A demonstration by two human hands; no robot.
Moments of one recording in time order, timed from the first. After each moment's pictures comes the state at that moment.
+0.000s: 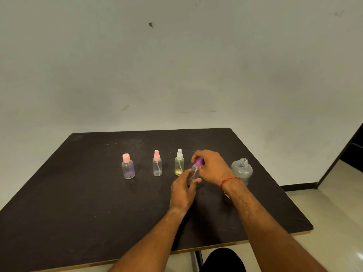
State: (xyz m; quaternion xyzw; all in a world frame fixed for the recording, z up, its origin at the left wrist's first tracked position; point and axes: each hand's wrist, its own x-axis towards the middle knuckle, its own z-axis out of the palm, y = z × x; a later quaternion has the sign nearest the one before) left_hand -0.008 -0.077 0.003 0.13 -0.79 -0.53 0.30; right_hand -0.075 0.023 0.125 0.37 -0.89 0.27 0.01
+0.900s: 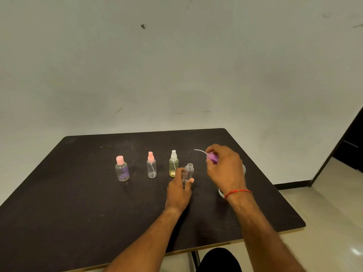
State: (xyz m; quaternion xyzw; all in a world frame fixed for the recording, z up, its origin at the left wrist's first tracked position) left_hand -0.013 -0.076 0.003 0.16 -0.81 -0.49 0.29; right_hand -0.044 0.062 0.145 0.26 -0.87 0.37 0.21
